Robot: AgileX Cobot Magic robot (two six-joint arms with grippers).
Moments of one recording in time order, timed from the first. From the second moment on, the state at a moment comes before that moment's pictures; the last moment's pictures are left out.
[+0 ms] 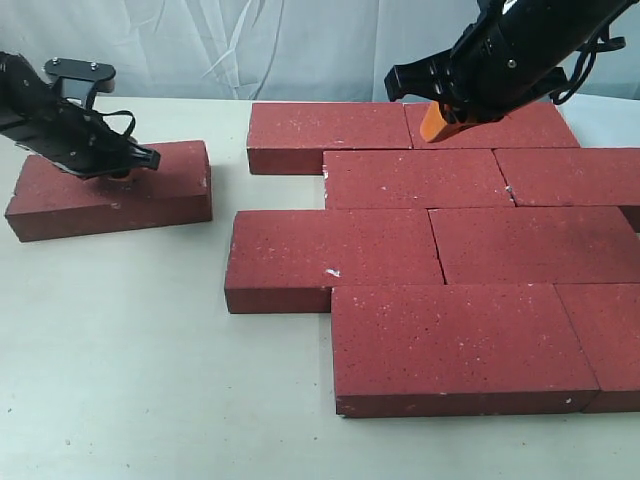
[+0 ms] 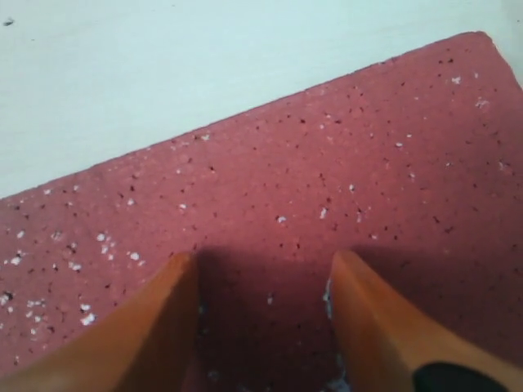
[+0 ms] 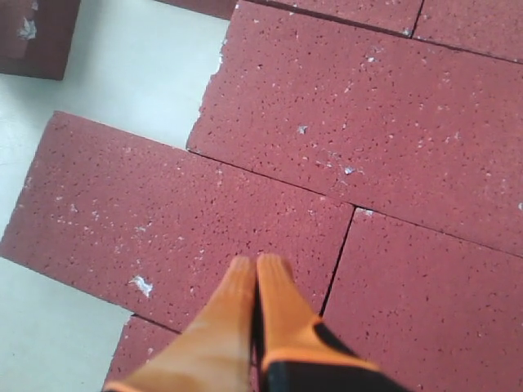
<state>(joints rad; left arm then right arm) -0.08 2.03 -1.25 -0.32 0.32 0.37 0.34 1.68 -1.39 0.24 0.90 -0.07</state>
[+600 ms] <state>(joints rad) -0.19 2.05 -1.25 -0.37 0.25 0.39 0.34 1.68 -1.39 0.24 0.90 -0.07</state>
